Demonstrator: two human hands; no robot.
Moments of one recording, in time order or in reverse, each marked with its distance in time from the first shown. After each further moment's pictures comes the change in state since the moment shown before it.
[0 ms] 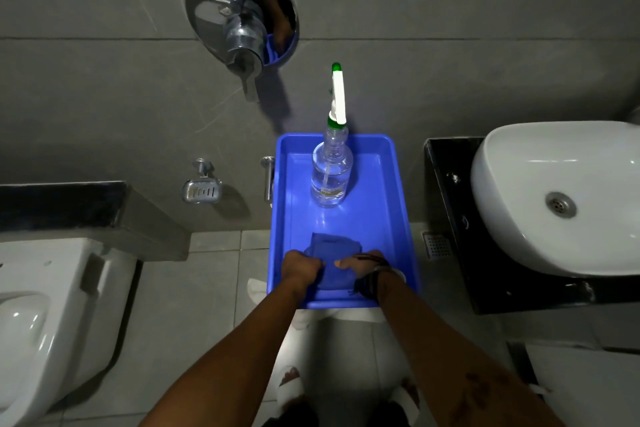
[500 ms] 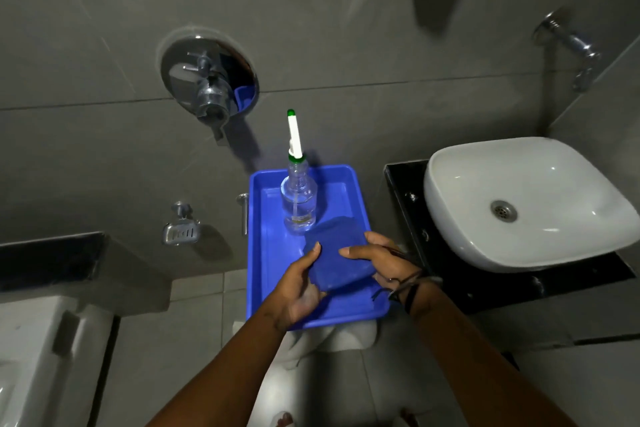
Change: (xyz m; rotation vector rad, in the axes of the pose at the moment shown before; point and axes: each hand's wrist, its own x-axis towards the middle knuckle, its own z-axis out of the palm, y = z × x) left_hand -0.072 0.044 0.005 -0.888 -0.839 -0.007; right_hand -0.080 -0.027 -0.088 0.469 -0.217 -0.367
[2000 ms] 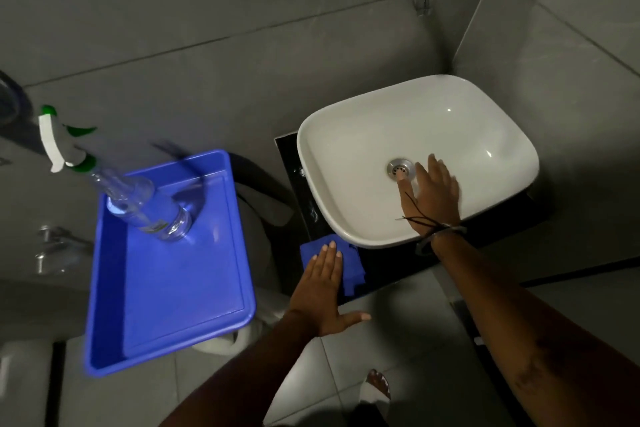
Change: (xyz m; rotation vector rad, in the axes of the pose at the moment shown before) left_hand 0.161 -0.228 0.100 2.362 -0.111 0.375; right_hand 0.012 -0.016 -0.362 -1.109 0.824 -0.347
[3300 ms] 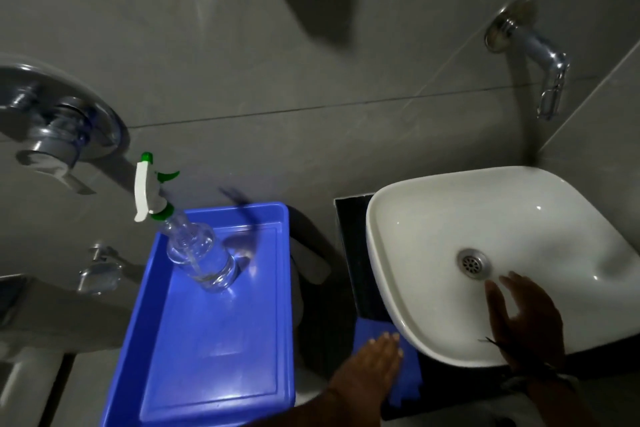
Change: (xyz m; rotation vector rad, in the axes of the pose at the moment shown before) left_hand 0.019 -0.052 -0.014 -0.262 -0.071 0.119; right_hand 0.004 0.005 0.010 0.002 0.193 -0.128
